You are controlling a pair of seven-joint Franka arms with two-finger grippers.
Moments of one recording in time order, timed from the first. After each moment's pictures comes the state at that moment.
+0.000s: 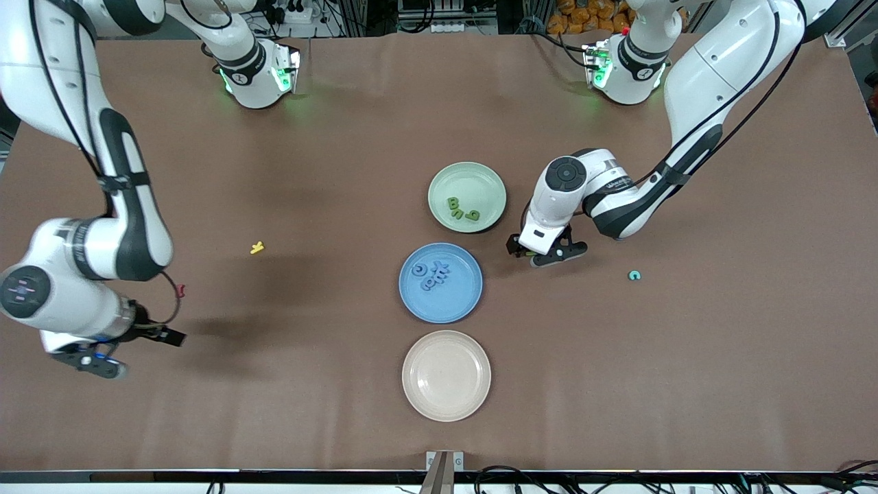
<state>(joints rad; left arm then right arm) 0.19 0.69 -0.74 -2.08 0.86 2.51 -1.43 -0.08 0.64 0.00 -1.45 -0.13 2.13 0.30</state>
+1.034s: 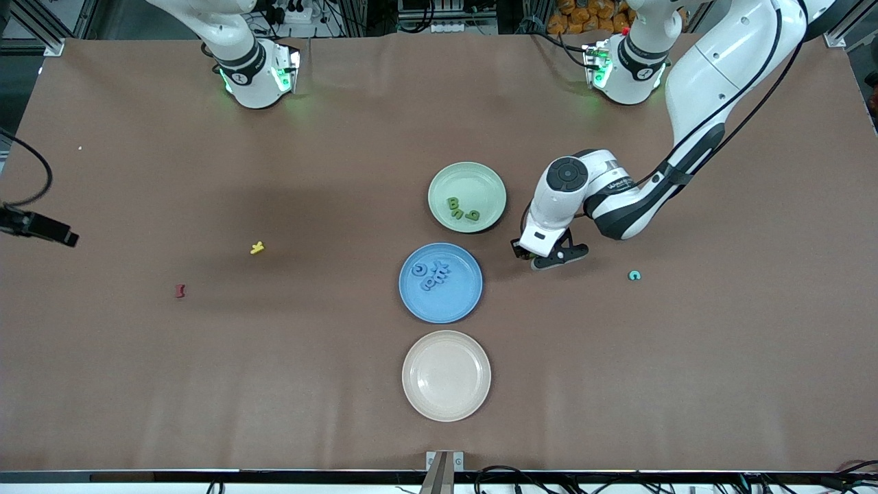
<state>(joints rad) 0.19 0.69 -0.74 -2.06 0.86 2.51 -1.43 -0.13 0.19 -0.03 -1.43 -0.01 1.60 0.06</state>
